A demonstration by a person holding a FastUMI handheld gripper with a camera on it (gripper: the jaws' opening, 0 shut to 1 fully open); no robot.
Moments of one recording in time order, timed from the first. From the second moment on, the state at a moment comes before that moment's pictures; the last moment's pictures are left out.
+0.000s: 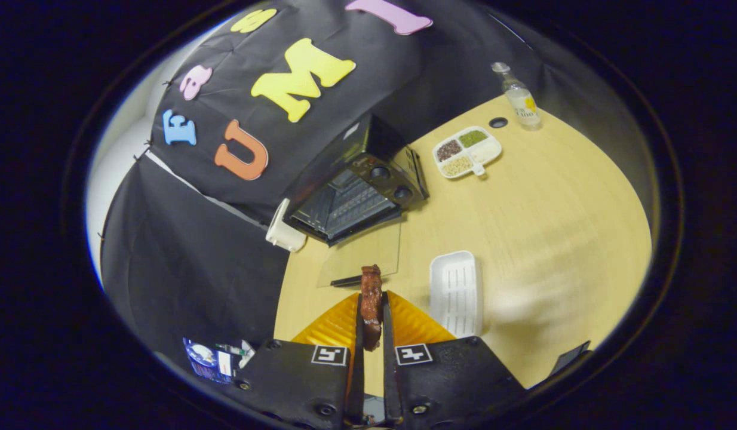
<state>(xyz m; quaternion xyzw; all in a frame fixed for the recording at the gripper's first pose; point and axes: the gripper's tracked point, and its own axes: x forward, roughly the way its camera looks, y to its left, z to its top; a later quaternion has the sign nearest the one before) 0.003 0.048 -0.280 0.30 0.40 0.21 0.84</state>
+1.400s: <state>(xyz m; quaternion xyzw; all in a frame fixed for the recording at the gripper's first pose) 0.268 0.262 -0.350 0.49 0.22 0.00 0.84</state>
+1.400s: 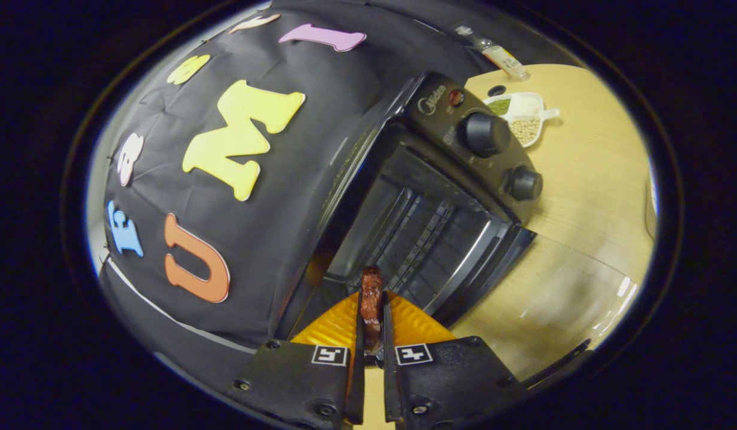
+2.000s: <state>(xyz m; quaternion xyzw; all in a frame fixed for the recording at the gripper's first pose) 0.290 0.261 -0.386 0.38 0.25 -0.03 0.89</state>
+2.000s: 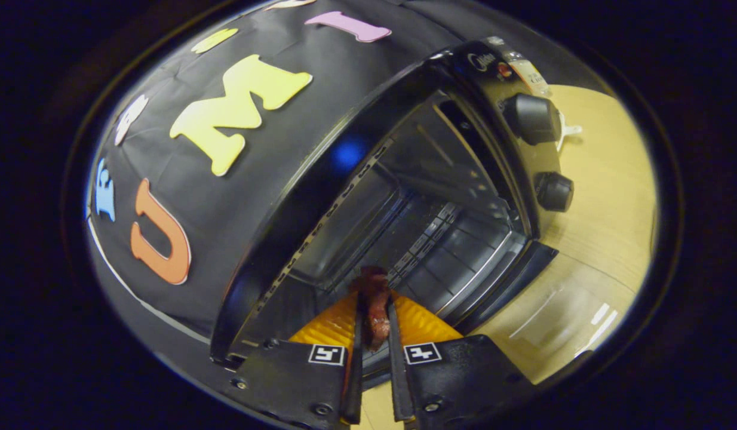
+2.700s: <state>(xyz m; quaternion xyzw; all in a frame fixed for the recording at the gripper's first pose) 0.271 0.242 -0.364 0.19 0.26 -0.03 0.95</state>
